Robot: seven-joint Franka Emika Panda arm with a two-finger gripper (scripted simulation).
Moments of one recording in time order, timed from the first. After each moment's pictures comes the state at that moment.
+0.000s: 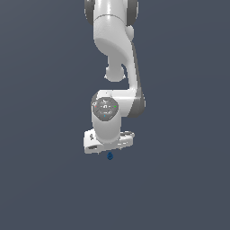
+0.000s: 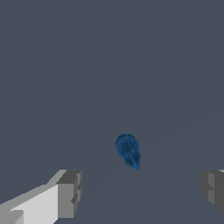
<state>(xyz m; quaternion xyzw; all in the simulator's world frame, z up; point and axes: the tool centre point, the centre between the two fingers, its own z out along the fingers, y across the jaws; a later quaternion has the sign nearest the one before) 0.096 -0.025 0.093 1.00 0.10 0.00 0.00</state>
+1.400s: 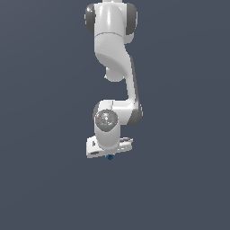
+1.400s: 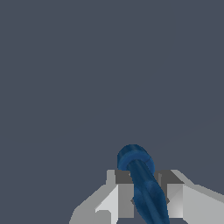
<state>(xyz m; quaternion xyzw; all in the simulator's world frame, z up) 0.097 -0.025 0.042 1.00 0.10 0.00 0.00</state>
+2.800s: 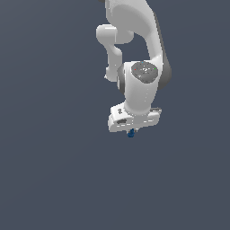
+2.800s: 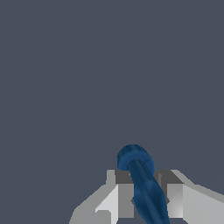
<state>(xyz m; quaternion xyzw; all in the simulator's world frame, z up) 0.036 0.074 0.162 1.00 0.10 0.00 0.00</state>
